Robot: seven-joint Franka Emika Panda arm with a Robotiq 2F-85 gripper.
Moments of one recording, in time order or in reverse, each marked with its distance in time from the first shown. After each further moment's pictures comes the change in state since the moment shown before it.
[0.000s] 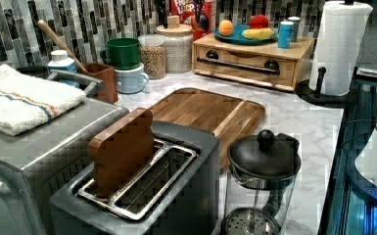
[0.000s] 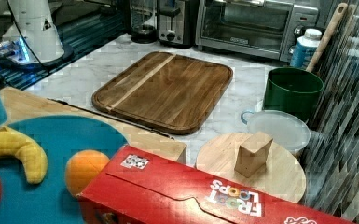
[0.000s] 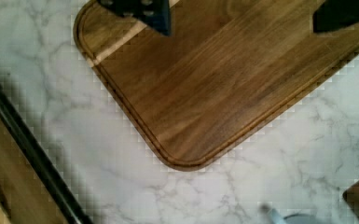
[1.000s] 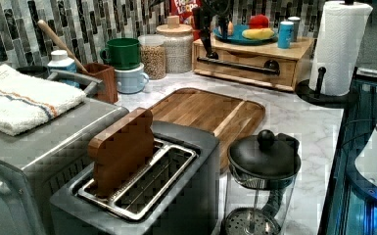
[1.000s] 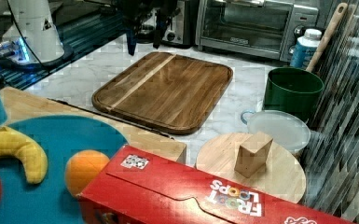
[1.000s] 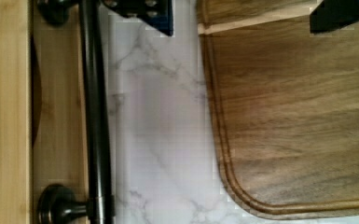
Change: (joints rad) arm -0.114 -0.004 -0.047 -0.210 -0.141 0.141 -0.585
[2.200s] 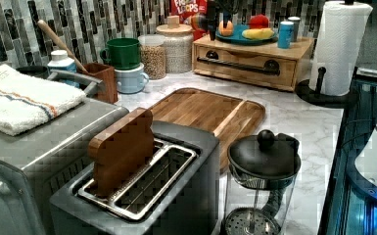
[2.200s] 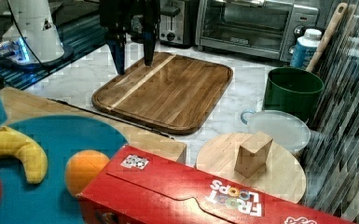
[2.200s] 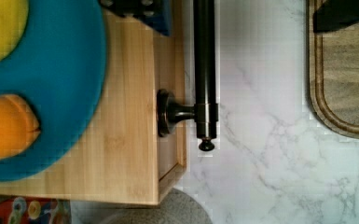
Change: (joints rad) arm -0.088 -0.025 -0.069 -0.072 -0.073 0.357 -0.176
